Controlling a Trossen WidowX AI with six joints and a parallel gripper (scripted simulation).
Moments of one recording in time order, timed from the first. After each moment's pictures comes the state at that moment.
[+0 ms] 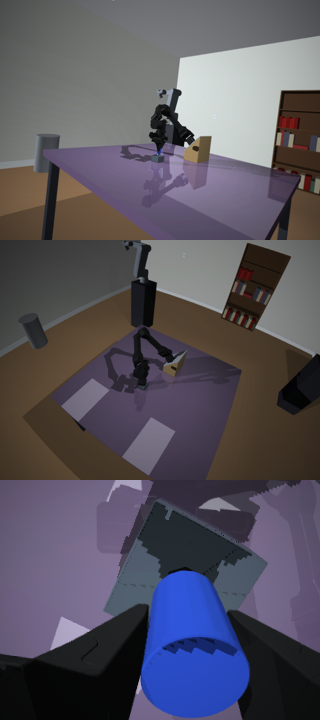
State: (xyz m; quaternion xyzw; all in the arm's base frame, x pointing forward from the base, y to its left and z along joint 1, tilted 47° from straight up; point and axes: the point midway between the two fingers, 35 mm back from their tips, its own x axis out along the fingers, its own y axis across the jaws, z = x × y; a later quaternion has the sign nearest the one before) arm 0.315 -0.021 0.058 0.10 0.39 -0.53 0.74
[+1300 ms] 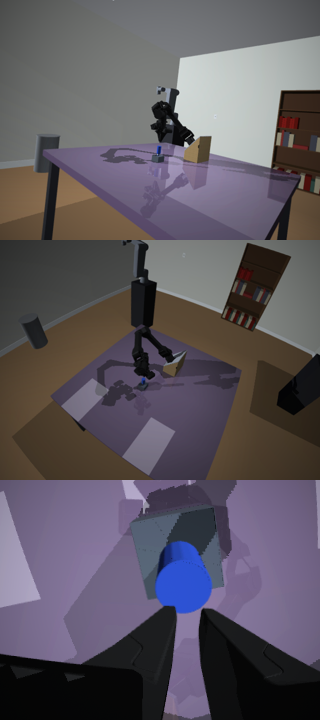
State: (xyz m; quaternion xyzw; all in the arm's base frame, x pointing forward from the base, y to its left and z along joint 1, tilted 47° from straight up) arm 0.307 0.029 0.104 -0.23 0.59 -0.31 0.71
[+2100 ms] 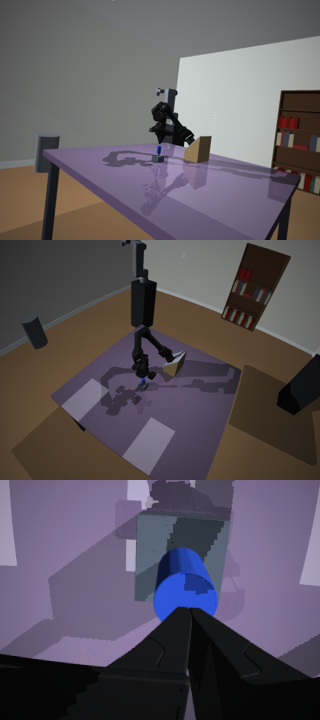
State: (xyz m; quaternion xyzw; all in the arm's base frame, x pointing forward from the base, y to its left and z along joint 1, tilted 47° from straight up) arm 0.310 0.017 0.093 -0.32 0.62 -0.23 0.68
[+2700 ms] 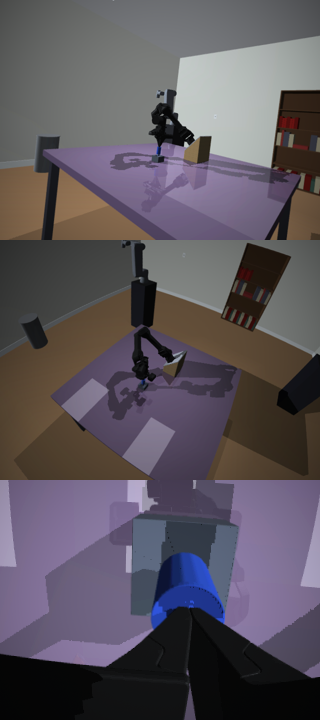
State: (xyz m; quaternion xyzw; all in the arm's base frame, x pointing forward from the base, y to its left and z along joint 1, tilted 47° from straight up) arm 0.313 0.002 0.078 -0.32 0.62 -0.23 0.68
